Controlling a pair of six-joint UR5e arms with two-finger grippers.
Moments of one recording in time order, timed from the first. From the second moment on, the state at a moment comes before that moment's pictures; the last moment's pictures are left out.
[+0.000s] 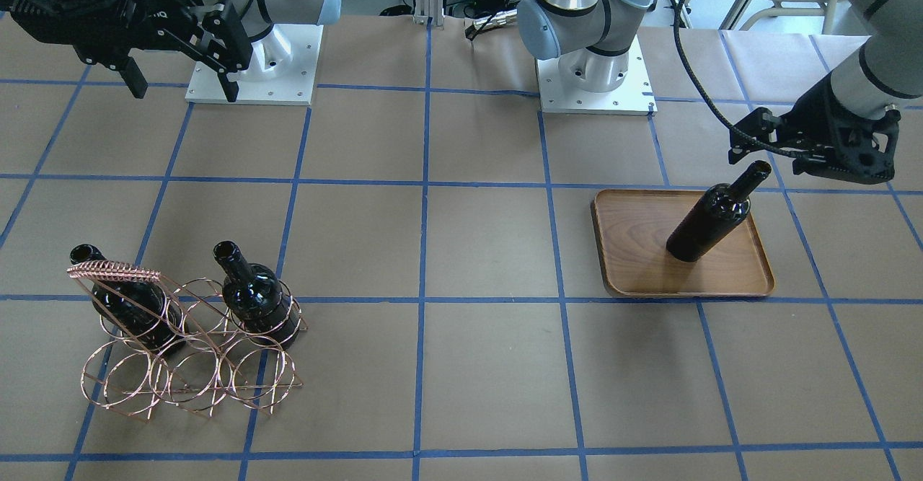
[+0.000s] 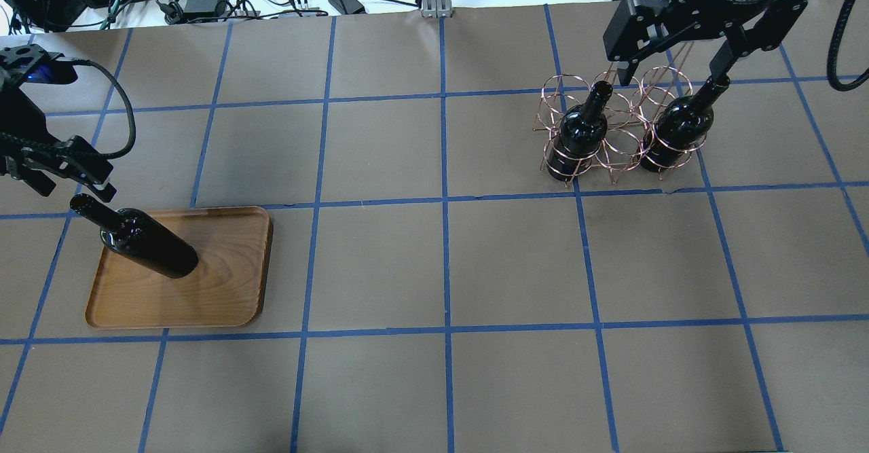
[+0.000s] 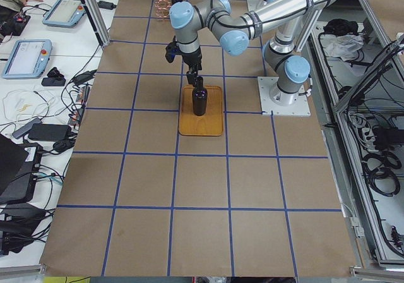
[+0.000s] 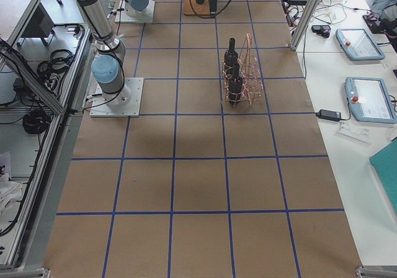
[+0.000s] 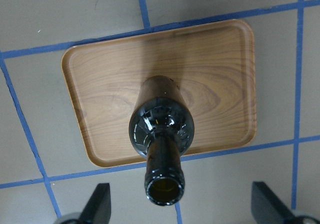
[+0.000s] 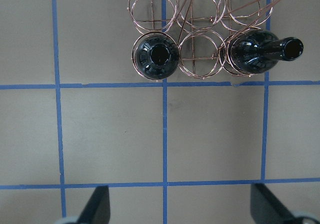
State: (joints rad) left arm -1.13 -1.57 -1.67 -1.62 1.65 0.56; right arm 1.59 -1.60 1.41 -1.44 -1.60 0.02
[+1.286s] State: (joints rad) left arm -1.62 -1.47 -1.56 -1.66 1.55 0.04; right arm 1.58 -1.60 1.41 -1.45 -1.59 0.01
